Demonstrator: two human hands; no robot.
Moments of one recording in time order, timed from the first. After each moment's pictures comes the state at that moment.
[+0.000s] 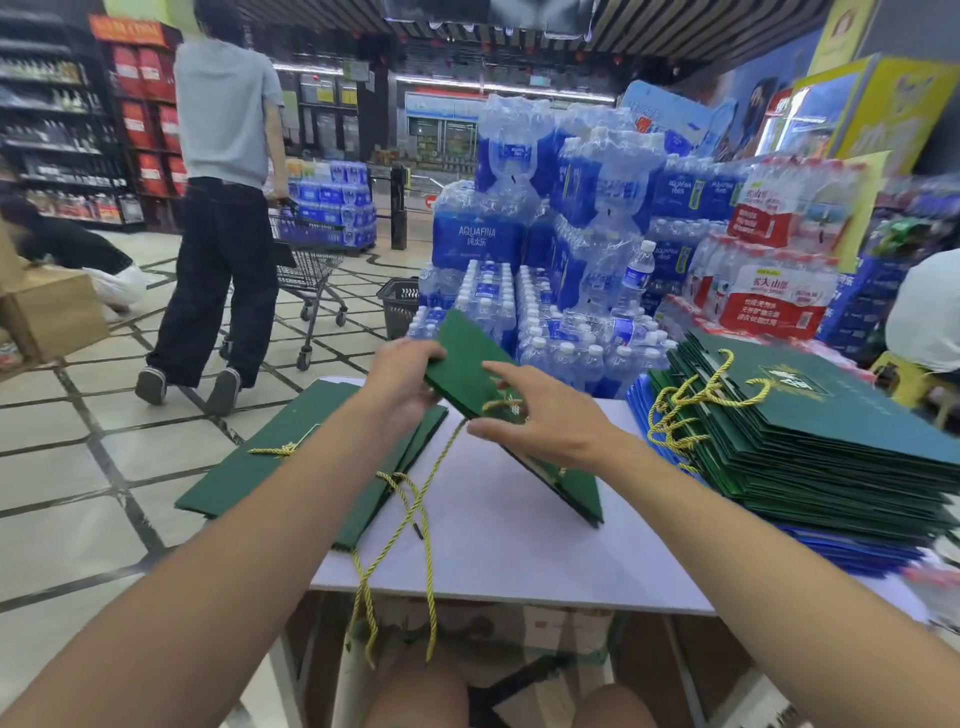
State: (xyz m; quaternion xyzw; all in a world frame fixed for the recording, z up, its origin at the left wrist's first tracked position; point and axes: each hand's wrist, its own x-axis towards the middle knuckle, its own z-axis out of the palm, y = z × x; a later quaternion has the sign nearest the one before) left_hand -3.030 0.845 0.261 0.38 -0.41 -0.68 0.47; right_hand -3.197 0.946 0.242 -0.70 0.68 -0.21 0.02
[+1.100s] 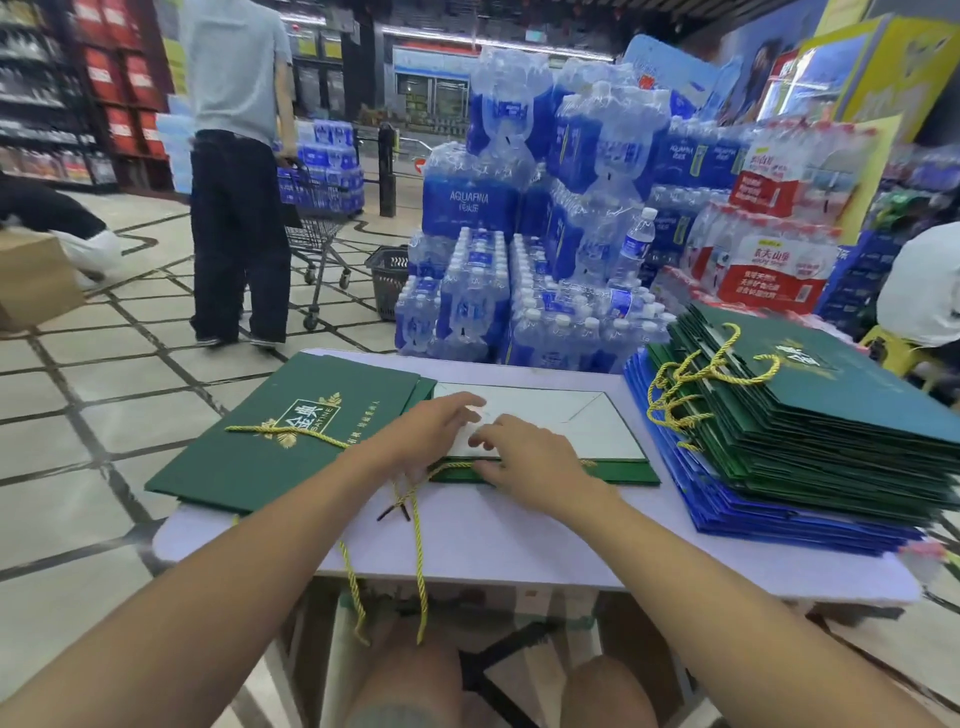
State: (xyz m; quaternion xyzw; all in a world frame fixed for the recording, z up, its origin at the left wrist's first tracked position) left_hand -3.044 0.819 0.148 0.34 -0.87 -0.31 0.16; right_hand -3.185 0.947 0.167 -0.68 0.72 -0.10 0.03
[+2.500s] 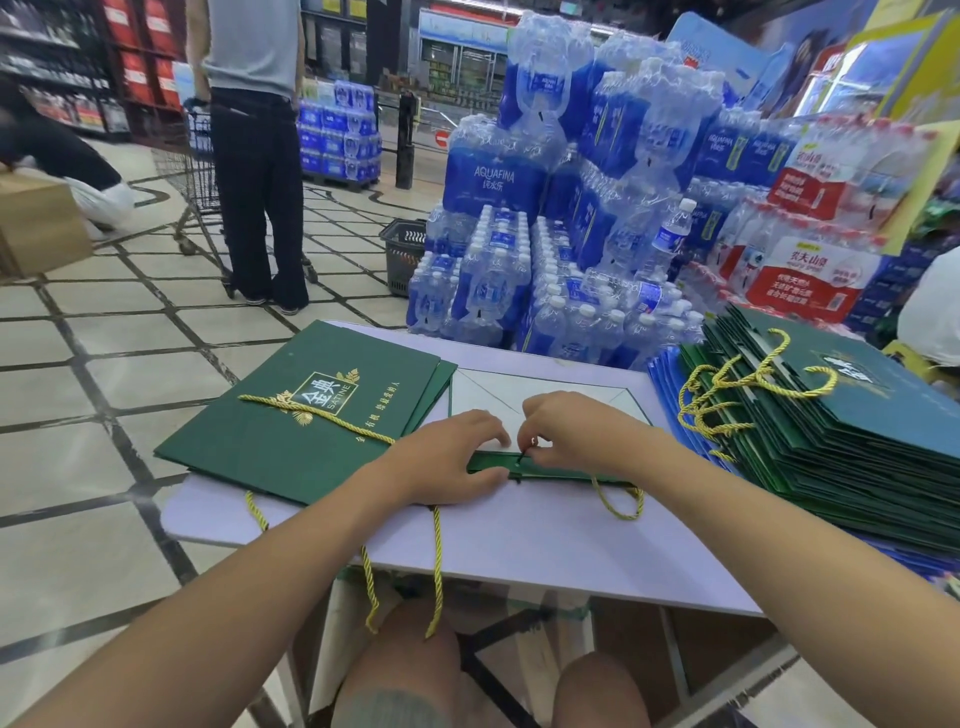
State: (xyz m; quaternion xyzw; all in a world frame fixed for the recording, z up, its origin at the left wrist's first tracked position) left_hand -3.021 0.837 0.113 0.23 -0.94 -0.18 0.18; right_hand -3.219 0.923 0.200 -0.81 0.58 0.03 -0.01
